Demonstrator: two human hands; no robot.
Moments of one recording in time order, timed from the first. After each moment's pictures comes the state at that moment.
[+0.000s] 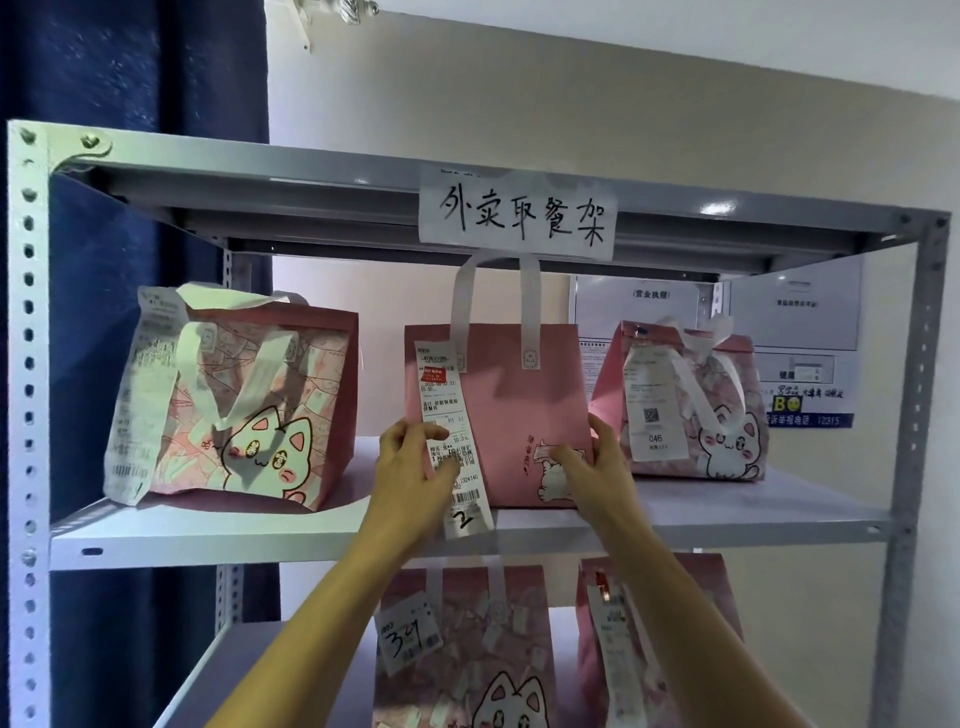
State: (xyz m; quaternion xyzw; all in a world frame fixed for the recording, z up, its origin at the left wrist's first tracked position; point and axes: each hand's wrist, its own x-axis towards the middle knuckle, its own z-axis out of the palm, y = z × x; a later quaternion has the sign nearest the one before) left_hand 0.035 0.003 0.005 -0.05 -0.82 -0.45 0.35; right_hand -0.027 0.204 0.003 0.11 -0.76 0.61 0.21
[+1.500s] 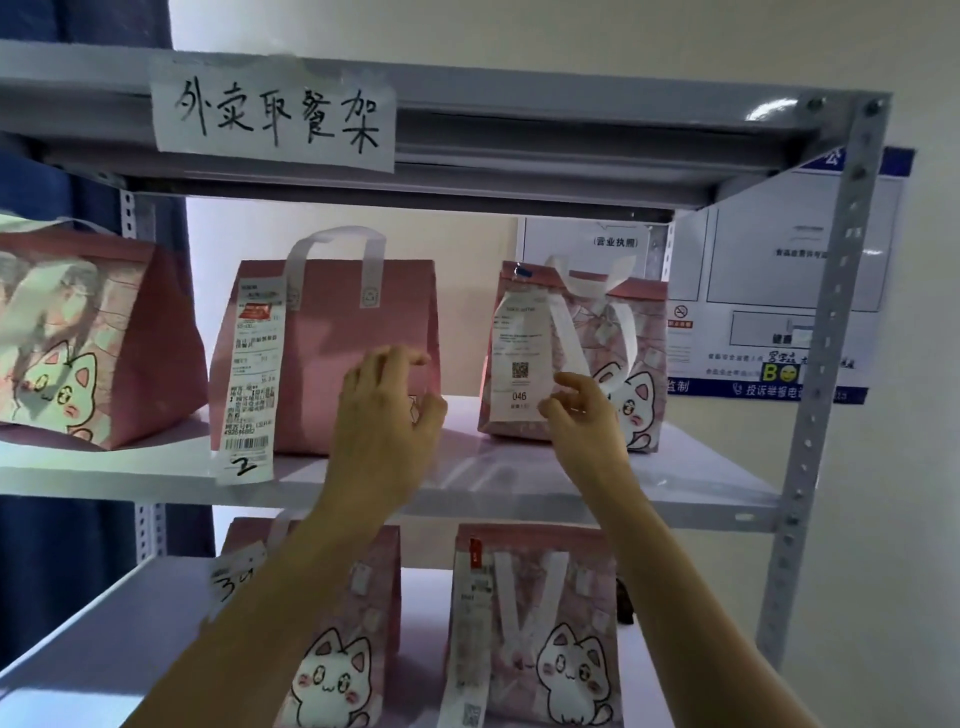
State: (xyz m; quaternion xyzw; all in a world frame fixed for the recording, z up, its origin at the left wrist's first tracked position) left_hand -0.024 0.222 0.008 -0.01 -0.82 -0.23 0.53; right_hand -0.130 0.403 -0.001 0.19 -0.72 0.64 0.19
